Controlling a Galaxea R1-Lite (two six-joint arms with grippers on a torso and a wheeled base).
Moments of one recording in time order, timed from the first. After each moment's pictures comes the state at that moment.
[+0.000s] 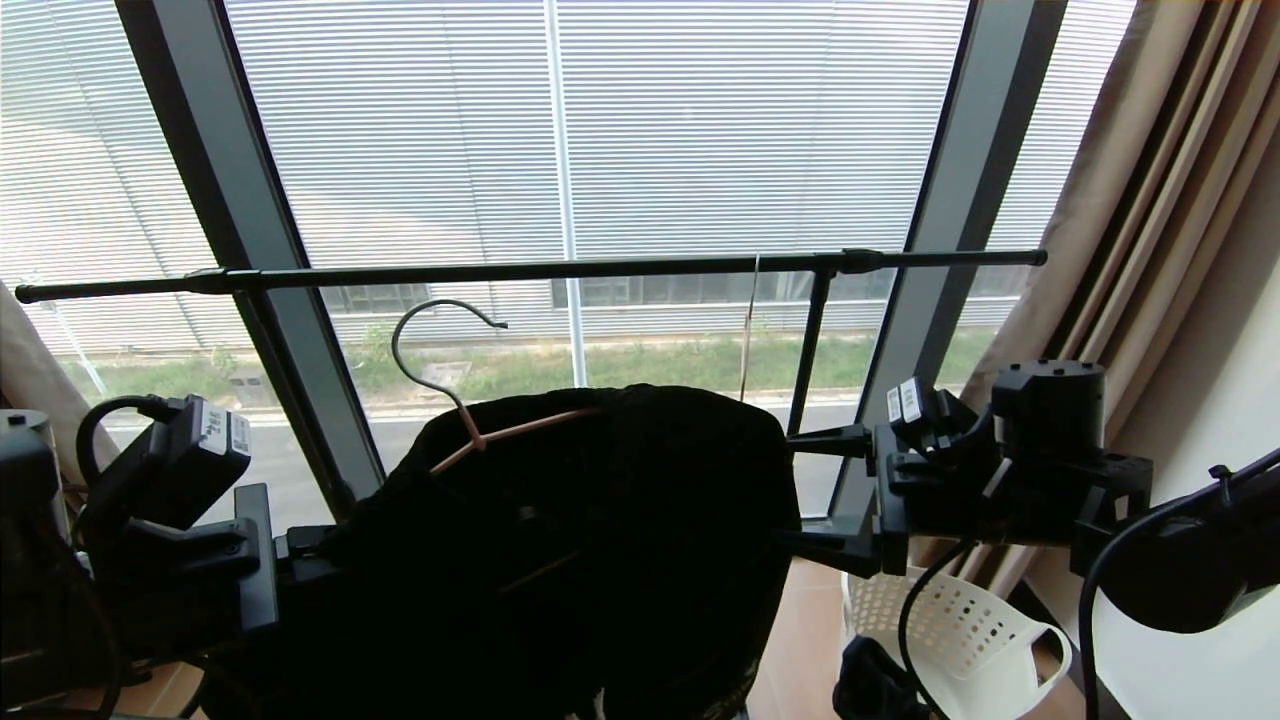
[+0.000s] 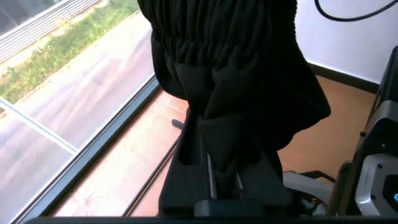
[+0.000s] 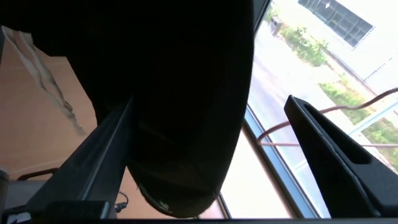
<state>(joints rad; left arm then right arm) -0.15 1.33 -0.40 -0.55 -0.76 0.34 0.29 1.90 -0.69 -0.79 0.88 -0.40</state>
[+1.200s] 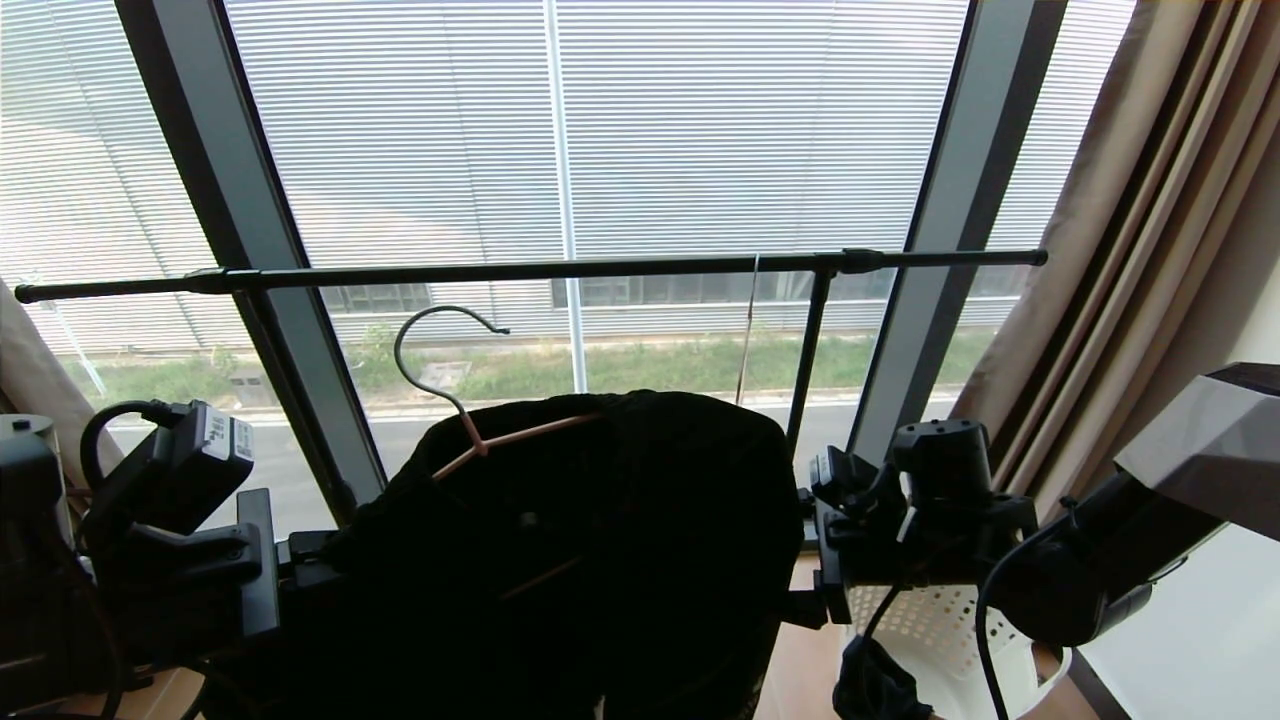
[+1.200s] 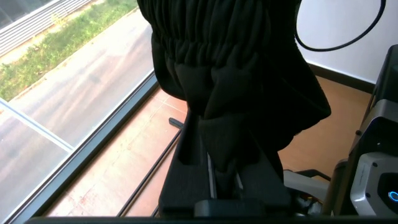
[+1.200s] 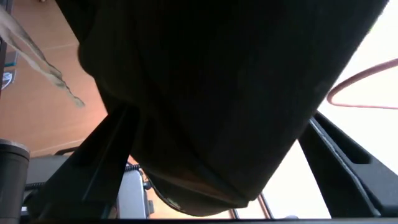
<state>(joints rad) -0.15 1.33 -0.39 -0.55 -0.76 0.33 0.35 2.12 -0.72 -0.80 0.87 -0.42</state>
